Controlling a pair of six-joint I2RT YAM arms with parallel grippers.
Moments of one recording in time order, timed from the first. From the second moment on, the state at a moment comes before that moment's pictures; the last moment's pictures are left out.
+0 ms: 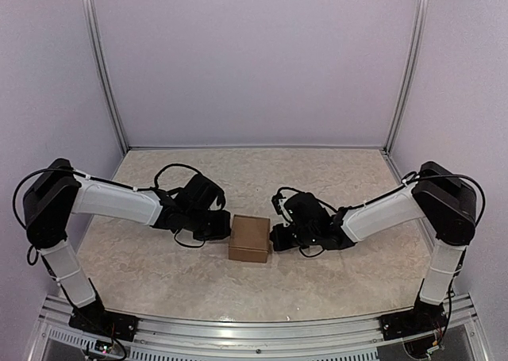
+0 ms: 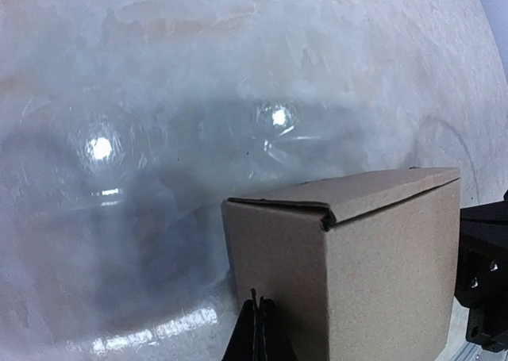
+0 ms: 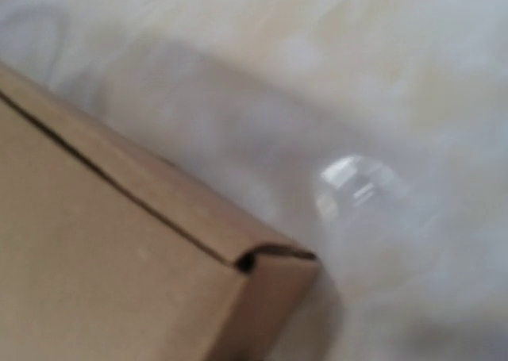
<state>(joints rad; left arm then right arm) -0.82 1.73 0.95 -0.11 0.04 -0.74 0.94 1.84 0.90 0.23 0.04 0.53</state>
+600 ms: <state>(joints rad) -0.73 1.82 1.08 -0.20 -0.03 -0.60 0.82 1.88 0.98 0.22 0.06 0.43</state>
